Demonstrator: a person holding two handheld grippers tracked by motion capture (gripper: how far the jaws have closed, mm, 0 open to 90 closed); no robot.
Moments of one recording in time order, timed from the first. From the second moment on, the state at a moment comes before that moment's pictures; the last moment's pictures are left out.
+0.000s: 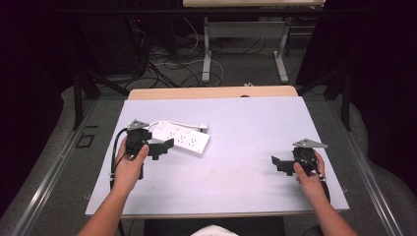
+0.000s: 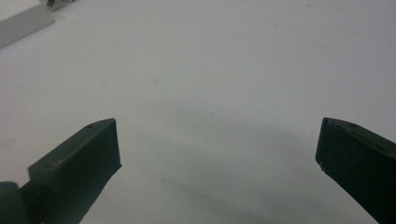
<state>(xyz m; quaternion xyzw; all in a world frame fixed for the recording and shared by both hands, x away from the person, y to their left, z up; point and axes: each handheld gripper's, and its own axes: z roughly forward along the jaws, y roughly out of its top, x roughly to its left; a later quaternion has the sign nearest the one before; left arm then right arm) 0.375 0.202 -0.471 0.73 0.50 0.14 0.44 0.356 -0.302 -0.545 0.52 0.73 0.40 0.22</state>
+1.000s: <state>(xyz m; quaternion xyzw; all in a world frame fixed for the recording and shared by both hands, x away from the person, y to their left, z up) 0.353 0.256 -0.519 0.70 0.55 0.16 0.44 0.356 -0.302 -0.545 0.52 0.72 0.39 0.23</state>
